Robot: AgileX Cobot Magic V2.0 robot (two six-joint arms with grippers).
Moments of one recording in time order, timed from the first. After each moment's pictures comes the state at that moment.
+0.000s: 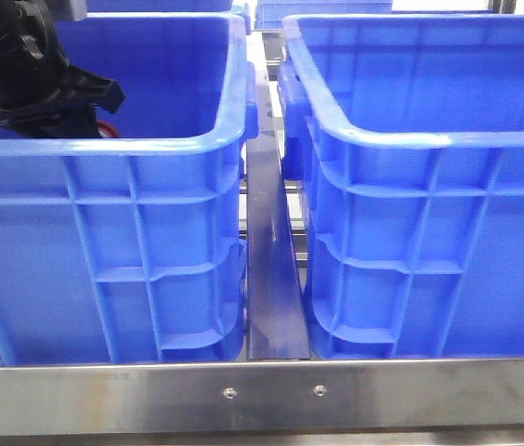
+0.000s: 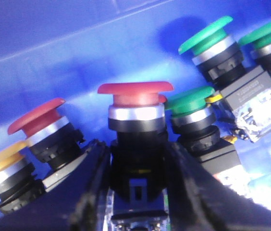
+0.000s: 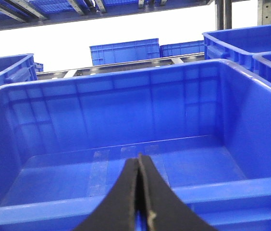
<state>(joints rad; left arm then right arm) -0.27 1.78 -1.31 -0.17 0.57 0.13 -0.03 -0.01 0.03 0.05 -0.09 0.09</state>
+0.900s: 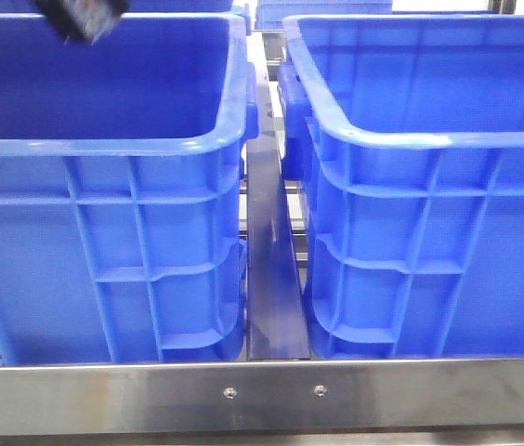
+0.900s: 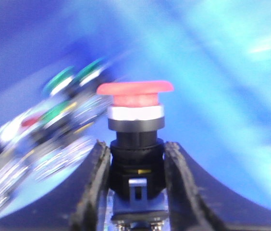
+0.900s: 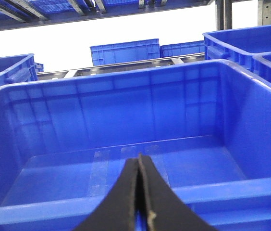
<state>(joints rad) -0.60 1.22 -1.15 -0.17 0.67 0.15 -0.03 -0.01 0.03 0.05 -0.09 0.09</state>
